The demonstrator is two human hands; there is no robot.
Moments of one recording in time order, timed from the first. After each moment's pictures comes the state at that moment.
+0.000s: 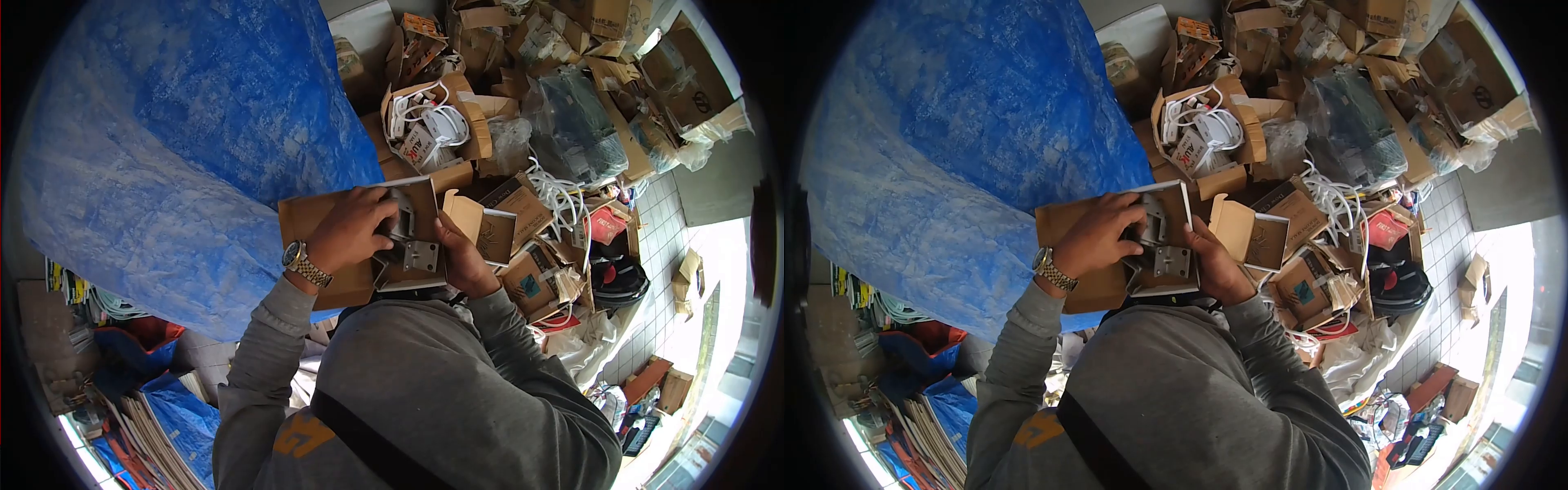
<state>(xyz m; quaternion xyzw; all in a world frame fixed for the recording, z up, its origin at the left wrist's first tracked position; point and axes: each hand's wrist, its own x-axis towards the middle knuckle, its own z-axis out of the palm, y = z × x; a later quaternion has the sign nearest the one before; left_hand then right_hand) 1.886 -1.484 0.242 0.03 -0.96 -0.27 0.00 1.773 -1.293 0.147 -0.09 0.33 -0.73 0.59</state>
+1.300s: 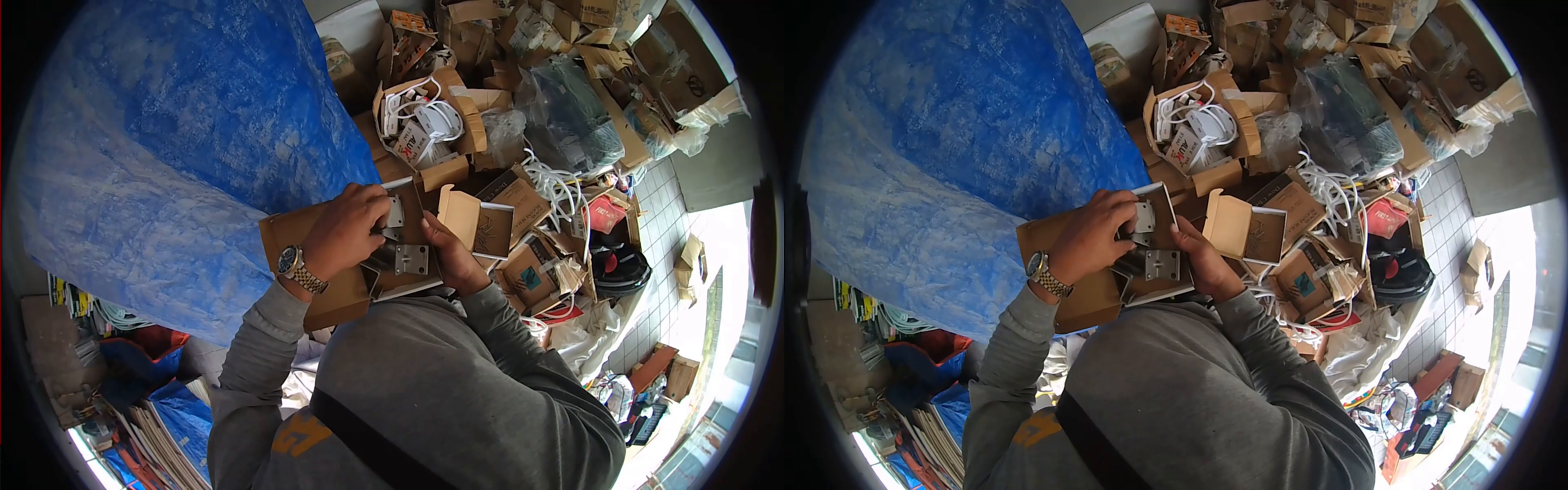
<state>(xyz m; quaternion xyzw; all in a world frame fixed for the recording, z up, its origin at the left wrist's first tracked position) 1.884 -1.478 0.250 0.04 -0.97 -0.25 0.00 1.779 -1.297 0.143 -0.10 0.36 -0.72 0.59</state>
